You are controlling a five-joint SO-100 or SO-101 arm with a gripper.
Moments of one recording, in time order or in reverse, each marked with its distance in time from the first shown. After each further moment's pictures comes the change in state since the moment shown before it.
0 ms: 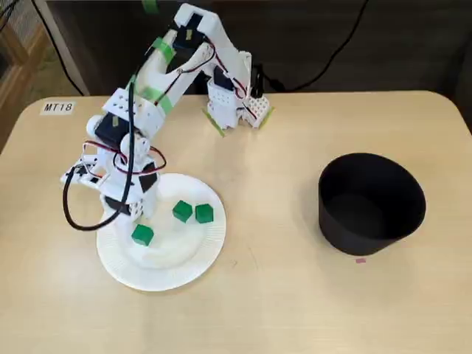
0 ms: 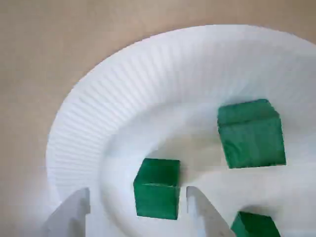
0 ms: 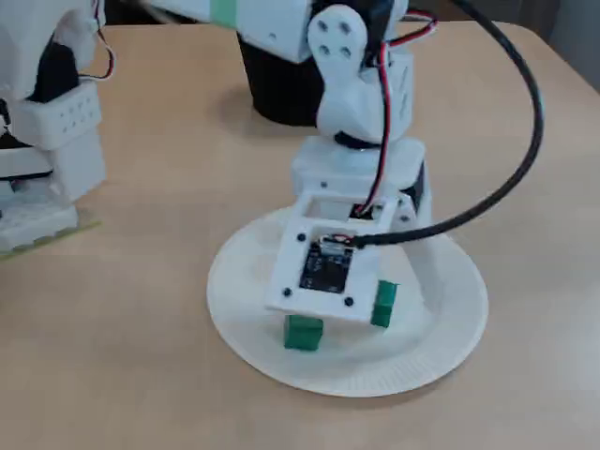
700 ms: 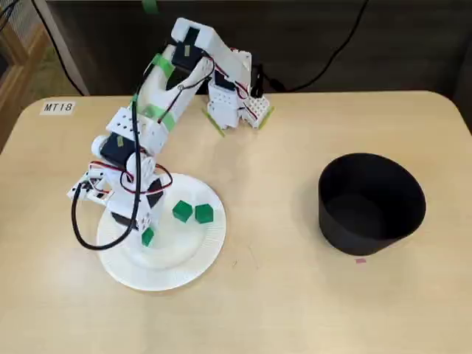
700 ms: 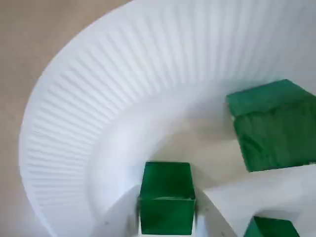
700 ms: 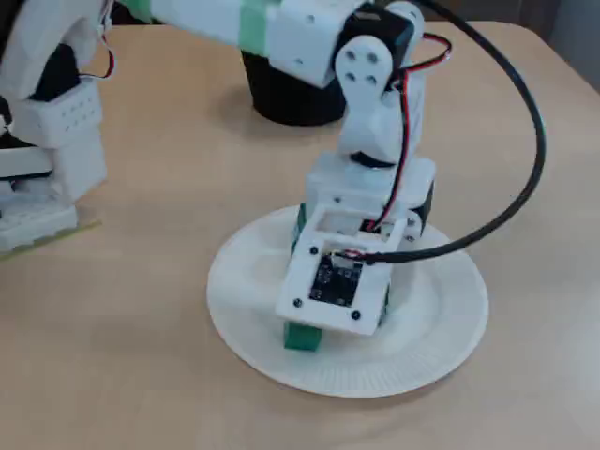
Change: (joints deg) arm -1.6 -7.3 -5.1 0.5 4.1
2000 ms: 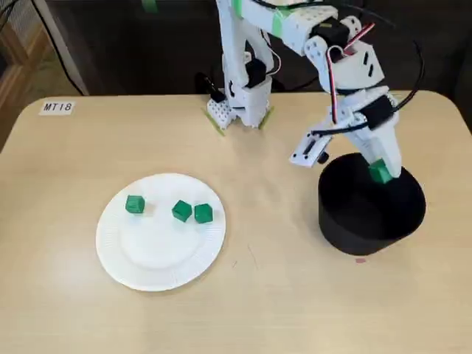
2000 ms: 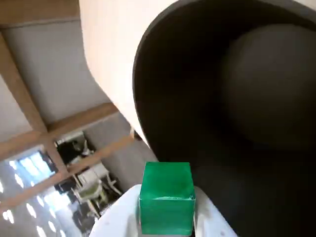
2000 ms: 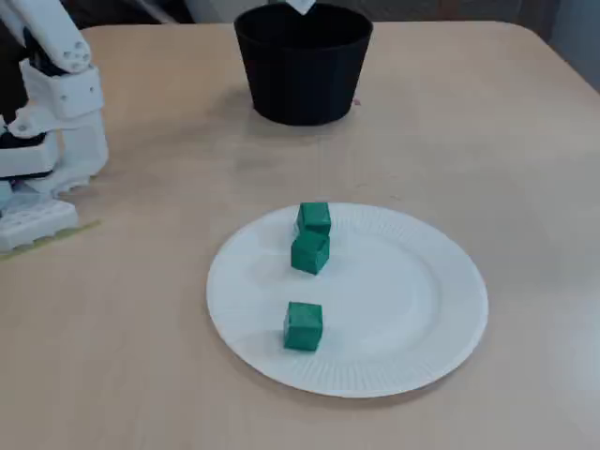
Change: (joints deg) arm -69.2 58.7 54.5 -39.4 15.9
